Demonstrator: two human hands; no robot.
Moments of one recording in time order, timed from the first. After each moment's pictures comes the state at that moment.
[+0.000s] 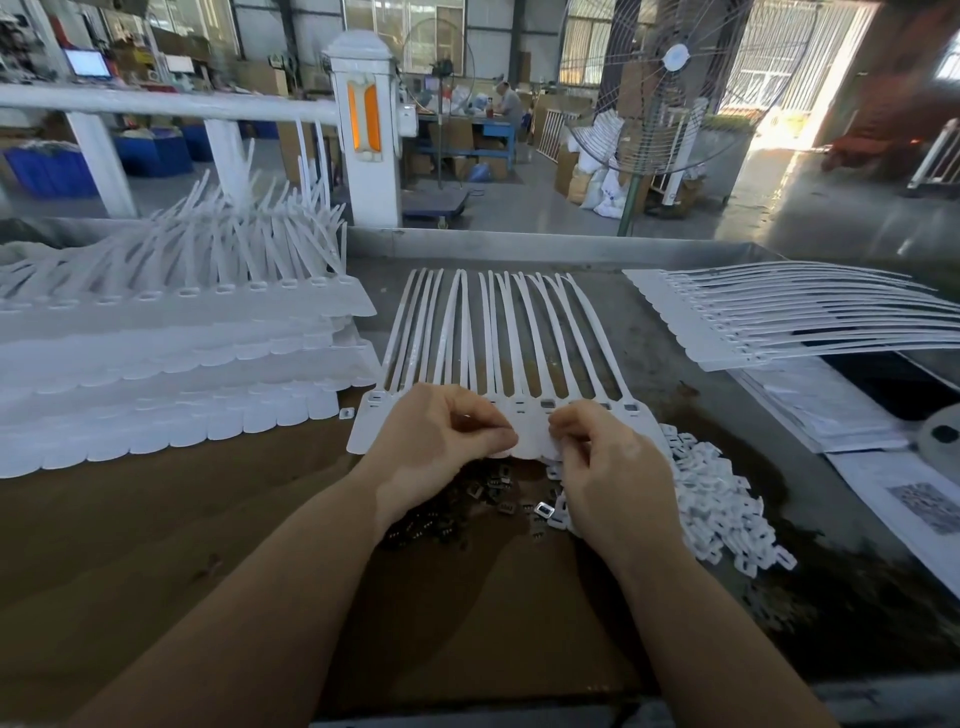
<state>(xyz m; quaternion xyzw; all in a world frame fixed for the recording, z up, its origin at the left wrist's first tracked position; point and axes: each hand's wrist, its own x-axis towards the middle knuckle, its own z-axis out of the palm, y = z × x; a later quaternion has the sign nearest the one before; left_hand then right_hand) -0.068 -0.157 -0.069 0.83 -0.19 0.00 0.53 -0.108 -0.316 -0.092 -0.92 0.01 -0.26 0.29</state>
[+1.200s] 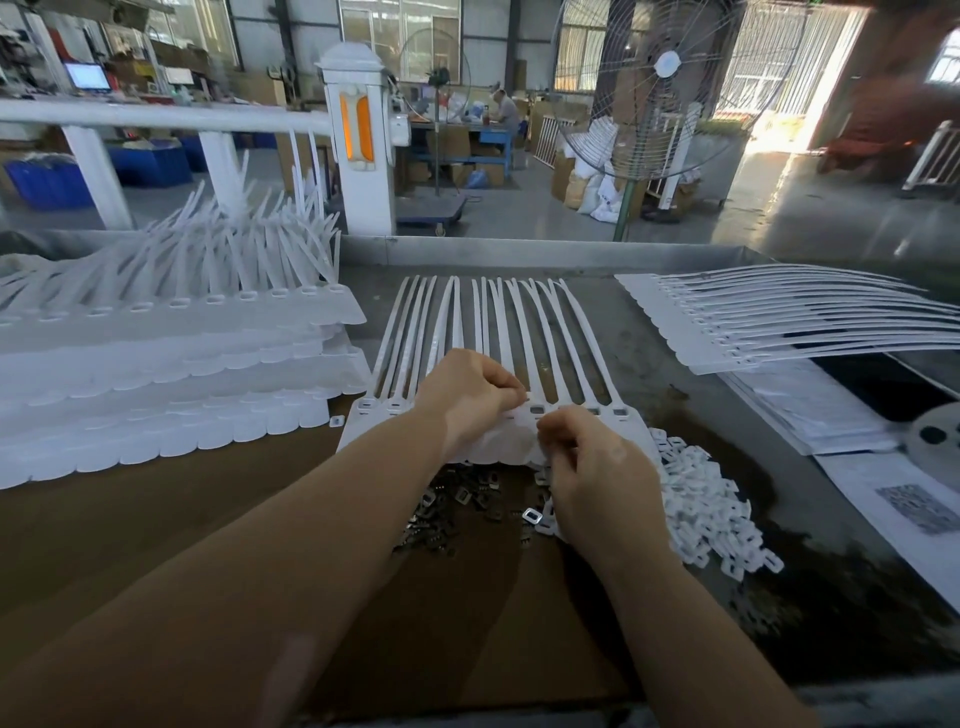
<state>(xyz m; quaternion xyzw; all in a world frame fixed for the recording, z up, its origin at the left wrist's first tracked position) -0.027 -0.198 -0.056 0.87 -0.11 -0.03 0.48 -0.109 -0.317 -0.091 -0.92 0.01 -0.25 0.30</state>
